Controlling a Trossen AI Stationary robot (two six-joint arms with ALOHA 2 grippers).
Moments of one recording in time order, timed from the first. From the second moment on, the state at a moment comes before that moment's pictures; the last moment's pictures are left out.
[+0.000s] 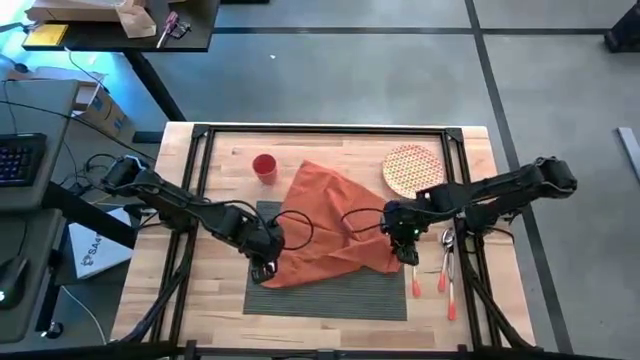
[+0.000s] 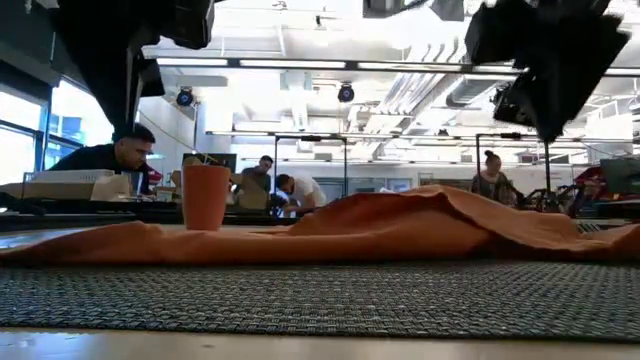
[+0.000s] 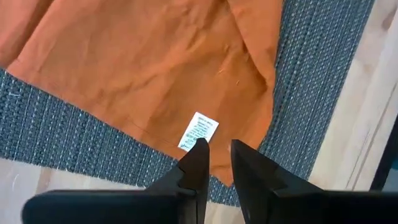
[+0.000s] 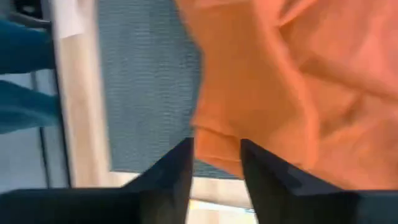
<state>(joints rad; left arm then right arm) -0.37 1.49 1.07 -0.83 0.00 -0.68 0.25 1.29 0.88 -0.73 -0.31 0.41</state>
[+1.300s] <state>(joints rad) -0.38 1.49 1.07 -0.89 0.13 -0.60 0.50 1.60 0.96 -0.61 0.09 0.40</state>
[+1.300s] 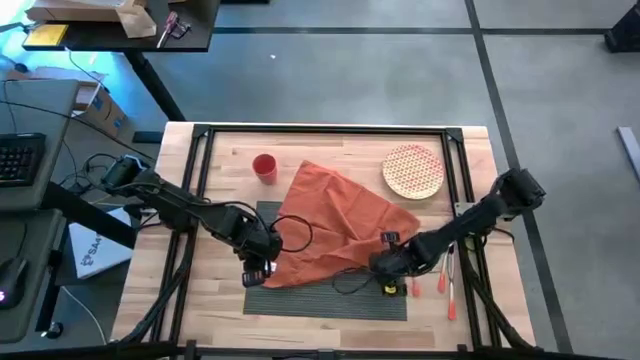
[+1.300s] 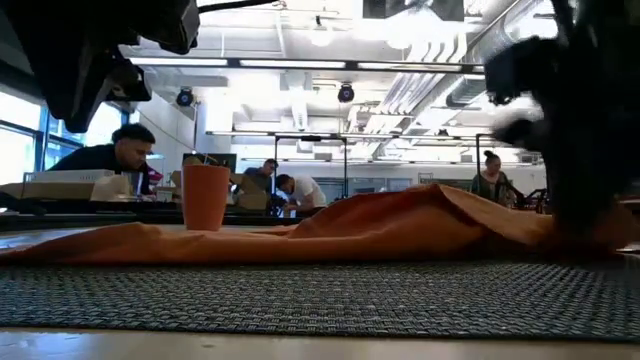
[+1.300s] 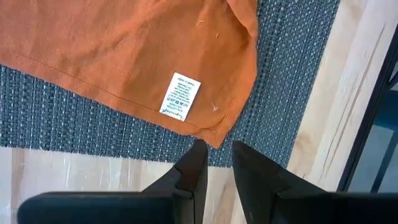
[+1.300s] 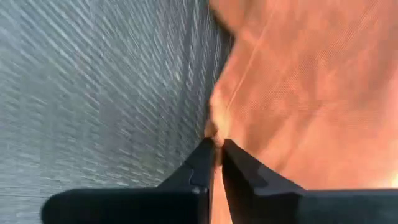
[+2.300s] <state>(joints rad) -0.60 1.57 0.74 -0.34 0.05 -0.21 0.51 1.38 0.99 -0.78 -0.03 0.75</state>
